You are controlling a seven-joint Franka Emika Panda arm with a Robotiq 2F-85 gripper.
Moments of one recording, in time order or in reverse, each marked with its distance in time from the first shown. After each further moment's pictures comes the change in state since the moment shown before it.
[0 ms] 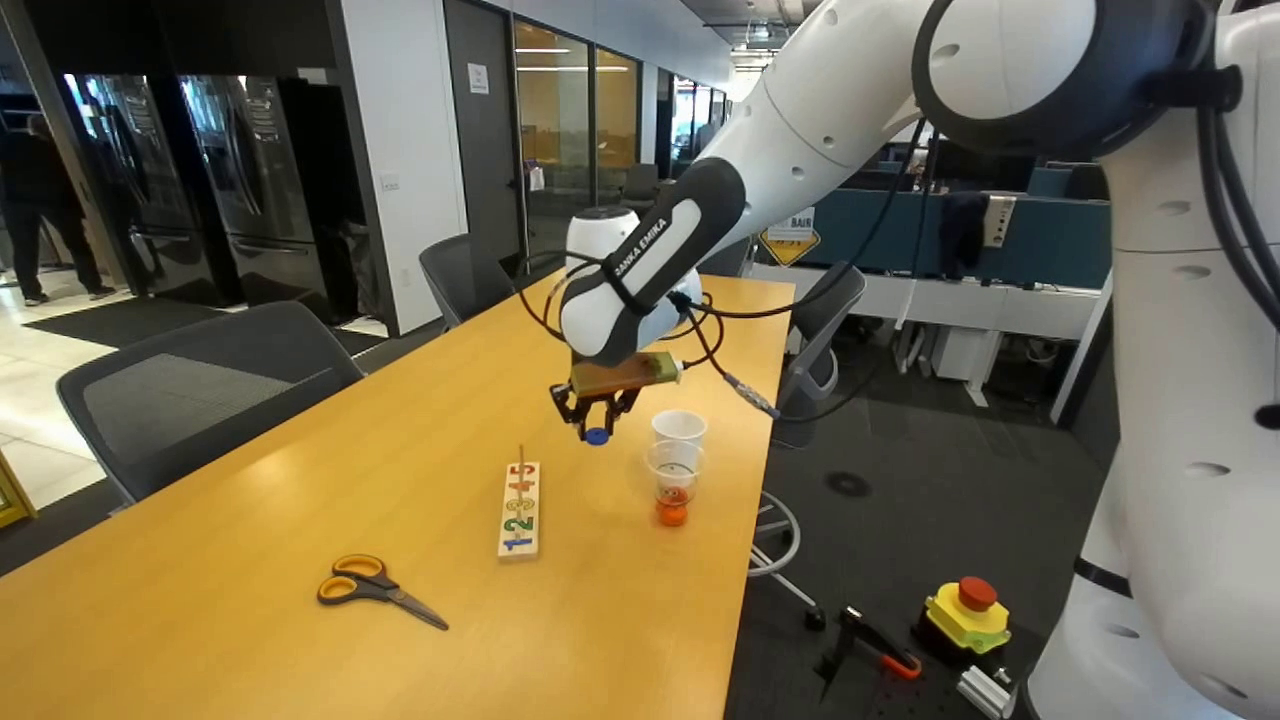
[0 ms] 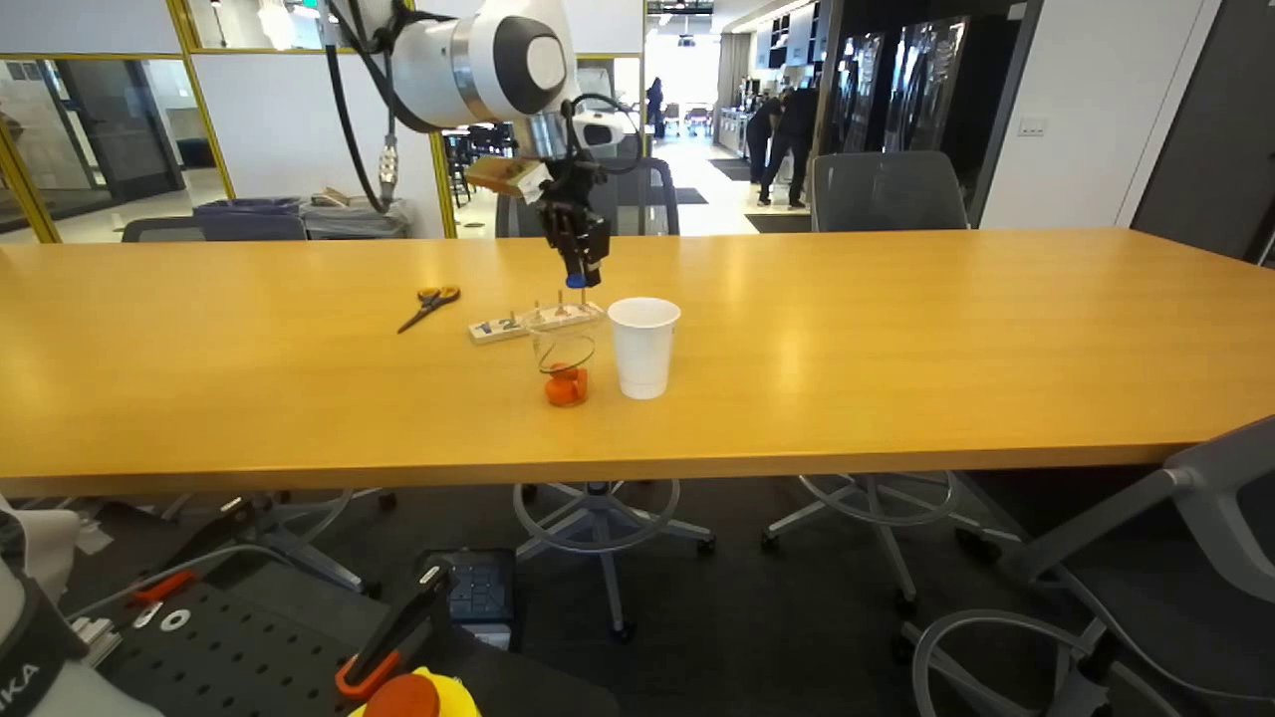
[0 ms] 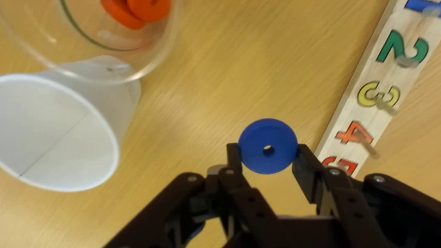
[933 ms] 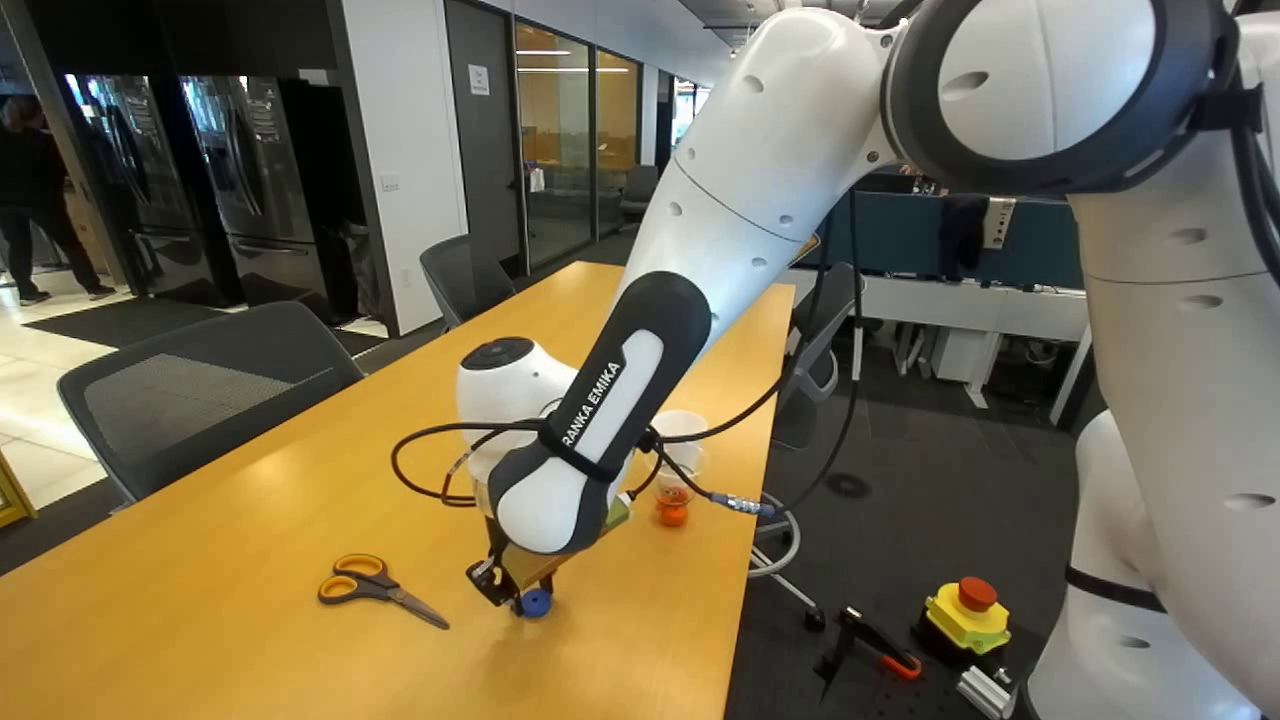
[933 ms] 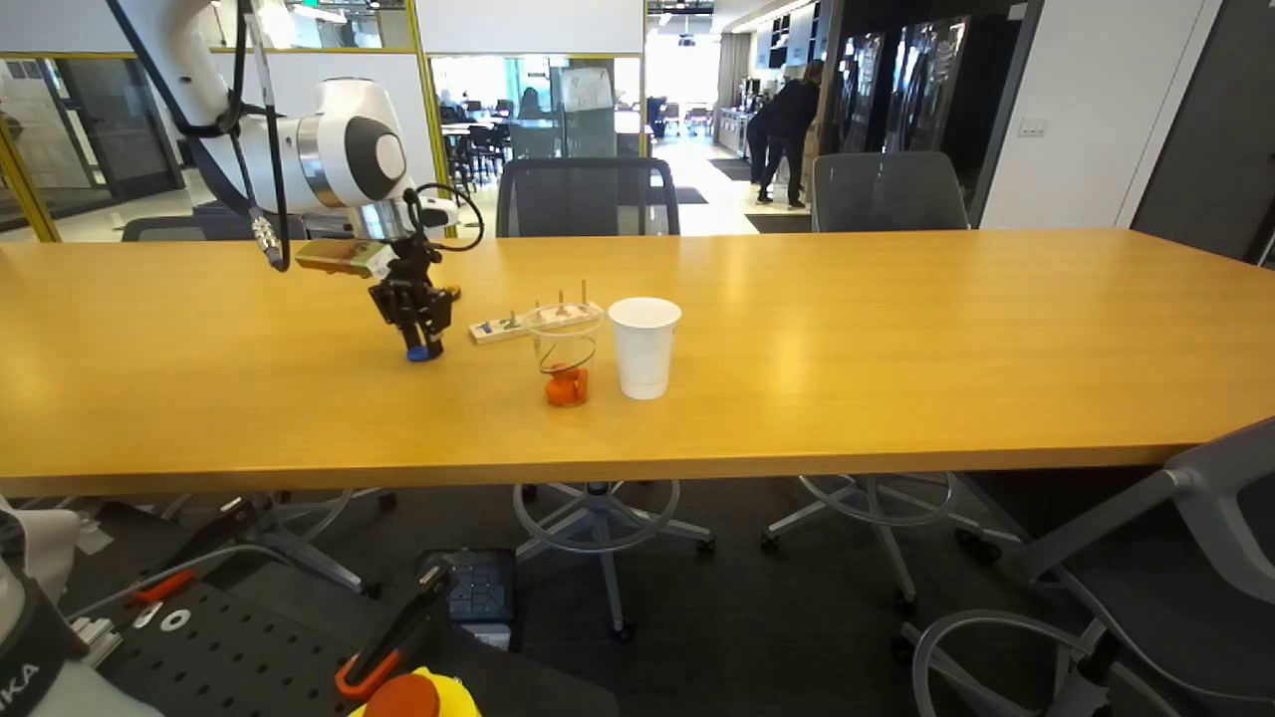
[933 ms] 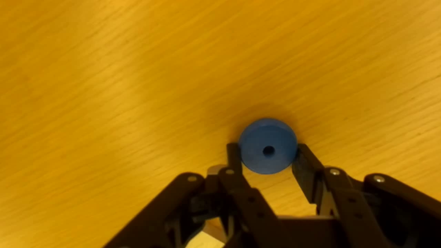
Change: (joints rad) arm 0.293 0.097 0.089 -0.143 -0.045 0.098 0.038
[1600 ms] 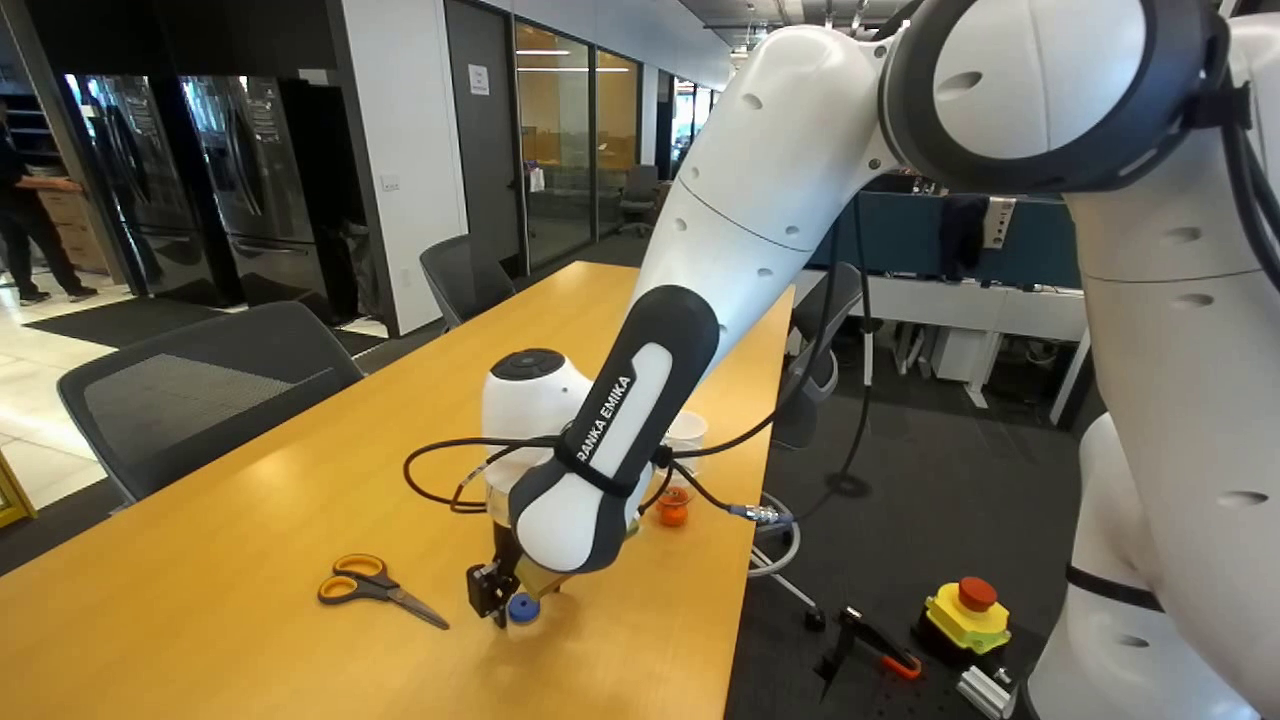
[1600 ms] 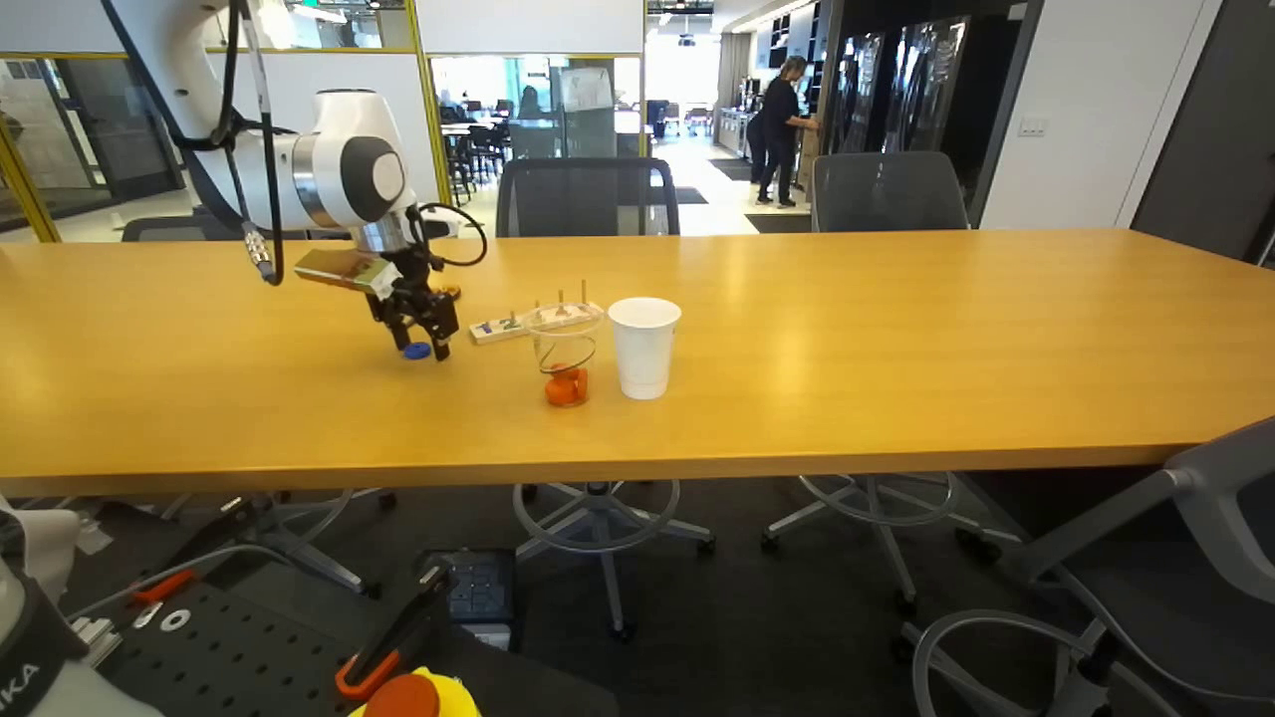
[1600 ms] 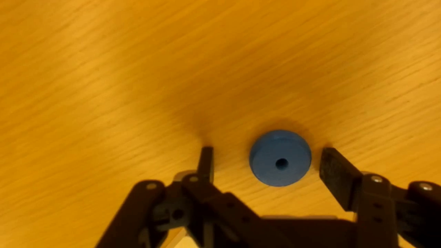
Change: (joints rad) arm -0.027 0.003 0.023 -0.065 0.045 0.158 -0.064
